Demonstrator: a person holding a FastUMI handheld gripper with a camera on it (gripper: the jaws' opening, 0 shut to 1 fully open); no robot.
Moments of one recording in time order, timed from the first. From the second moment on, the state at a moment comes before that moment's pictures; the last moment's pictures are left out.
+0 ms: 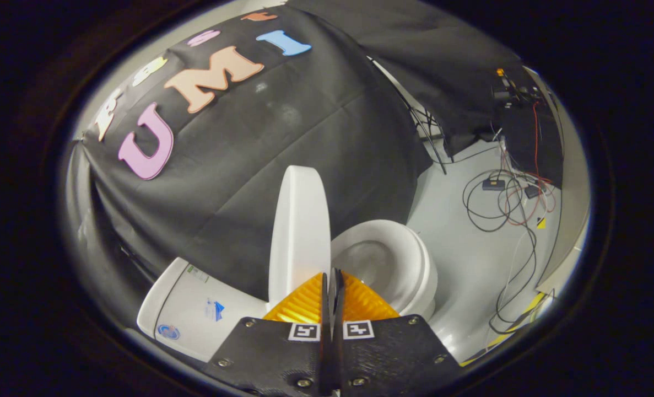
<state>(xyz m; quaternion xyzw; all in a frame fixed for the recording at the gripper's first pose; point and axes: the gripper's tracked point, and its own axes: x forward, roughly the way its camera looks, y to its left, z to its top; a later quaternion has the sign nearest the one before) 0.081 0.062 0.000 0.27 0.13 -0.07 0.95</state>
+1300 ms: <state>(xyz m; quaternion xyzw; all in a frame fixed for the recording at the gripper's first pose) 0.054 0.163 0.064 0.13 0.09 -0.03 0.99</state>
